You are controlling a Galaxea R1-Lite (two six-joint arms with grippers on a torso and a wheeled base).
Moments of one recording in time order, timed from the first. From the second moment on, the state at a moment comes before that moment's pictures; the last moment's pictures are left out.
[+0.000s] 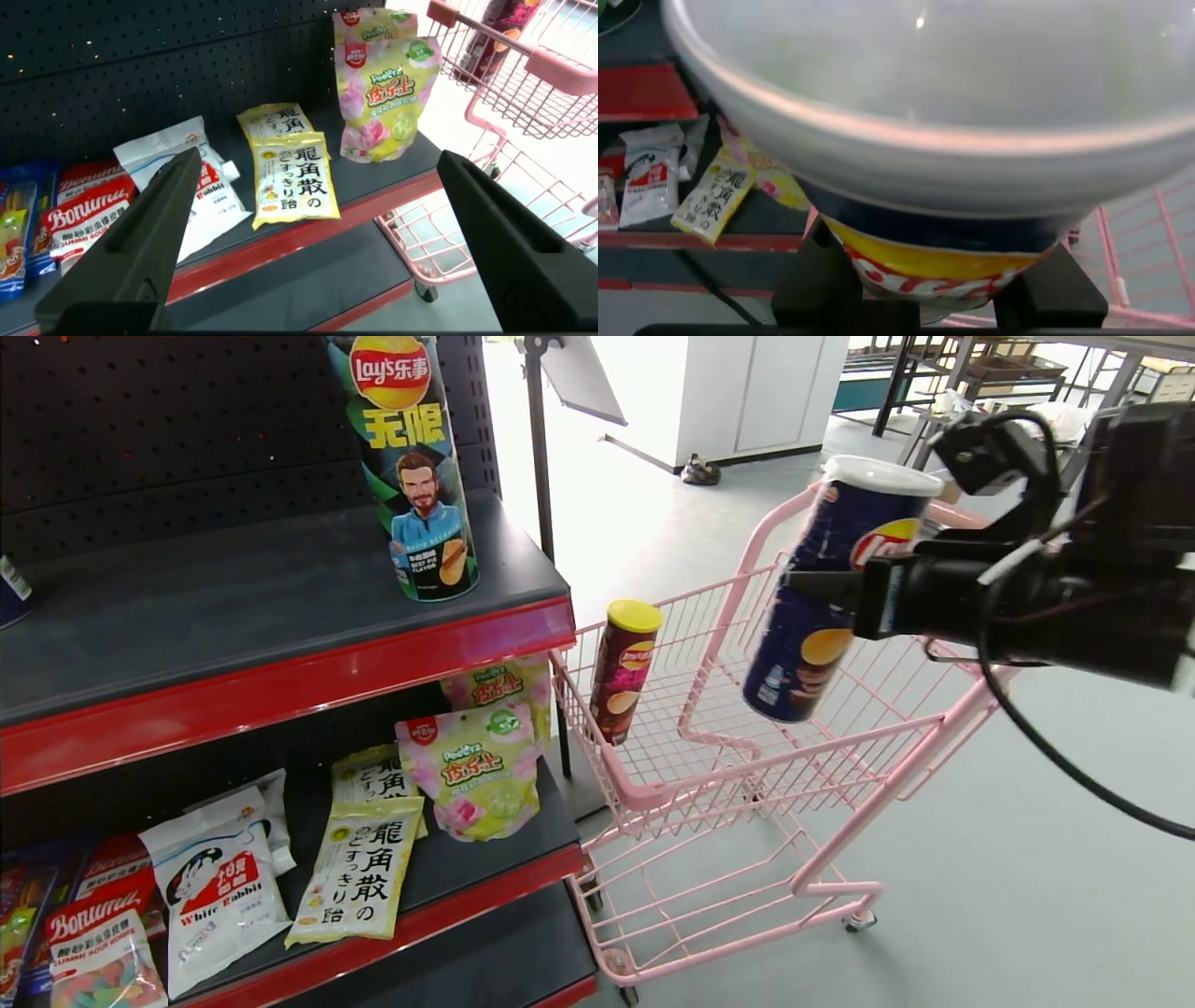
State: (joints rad) left arm 0.00 0.00 0.00 0.01 -0.02 0.00; right arm 0.42 1.54 -1.09 -0.26 0.07 0.03
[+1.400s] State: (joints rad) left arm 0.00 0.00 0.00 0.01 -0.02 0.01; right arm 0.25 0.60 -0.53 0.15 -0.04 -0.11
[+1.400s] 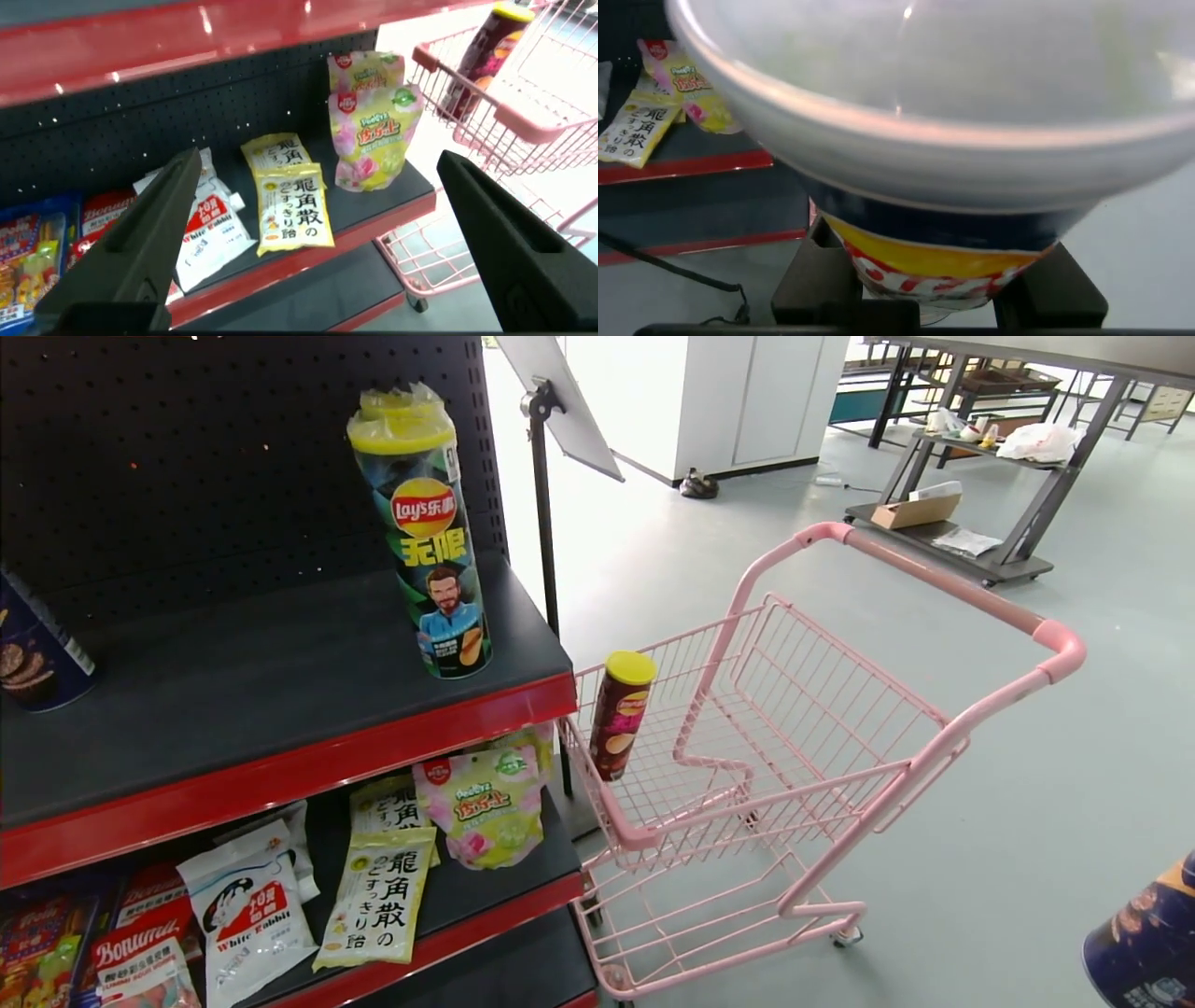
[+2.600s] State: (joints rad) left arm 0.00 0.00 0.00 0.01 -0.02 0.00; right arm 0.25 0.67 -0.54 0.14 -0.05 -0.11
